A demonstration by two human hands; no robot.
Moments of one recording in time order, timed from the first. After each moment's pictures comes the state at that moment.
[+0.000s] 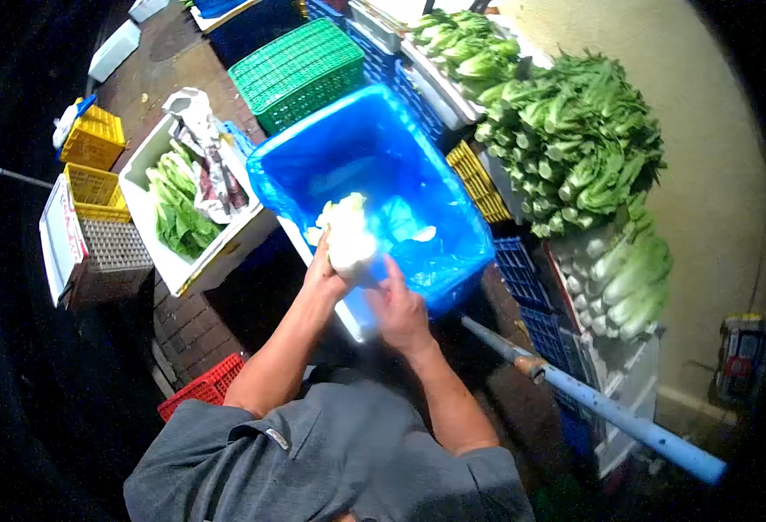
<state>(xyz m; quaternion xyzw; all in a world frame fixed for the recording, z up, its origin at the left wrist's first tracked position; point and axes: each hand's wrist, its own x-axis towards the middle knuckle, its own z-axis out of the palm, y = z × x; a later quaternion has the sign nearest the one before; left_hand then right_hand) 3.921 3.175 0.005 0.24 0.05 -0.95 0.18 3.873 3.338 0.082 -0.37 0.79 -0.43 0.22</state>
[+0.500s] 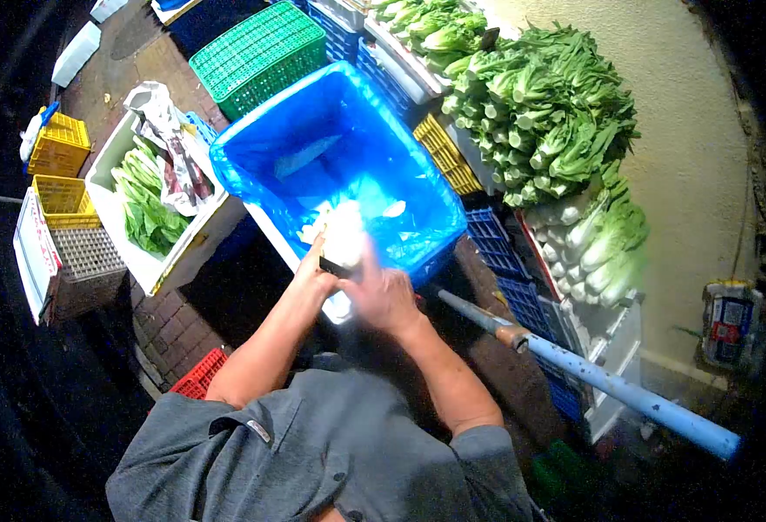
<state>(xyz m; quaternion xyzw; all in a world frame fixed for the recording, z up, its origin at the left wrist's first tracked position) 3.907 3.213 0.052 0.40 0.03 -0.91 0.09 3.861 3.346 0.096 -0.43 0.82 -0.28 0.25</state>
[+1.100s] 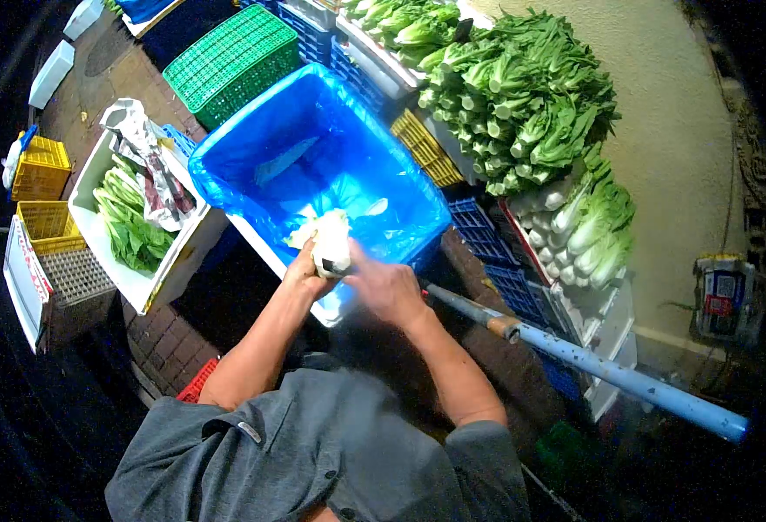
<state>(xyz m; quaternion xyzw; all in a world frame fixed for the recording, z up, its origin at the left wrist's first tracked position) 3.907 3.216 0.007 0.42 0.13 -0.90 0.07 3.836 3.360 0.092 -0.52 0.81 -0.24 0.14</state>
